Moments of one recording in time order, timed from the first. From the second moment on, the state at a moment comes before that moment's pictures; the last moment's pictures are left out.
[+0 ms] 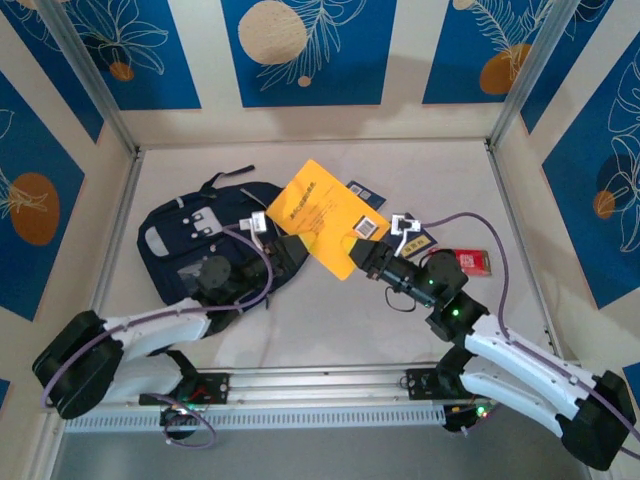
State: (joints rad) left arm -0.80 1.16 0.45 0.96 0.26 -1.06; right arm 0.73 0.73 0.46 0.36 -0.20 0.98
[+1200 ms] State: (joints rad) left arm -0.42 1.95 1.50 -0.62 -0.06 -0.68; right arm 0.52 0.49 0.31 -0.31 -0.11 0.88
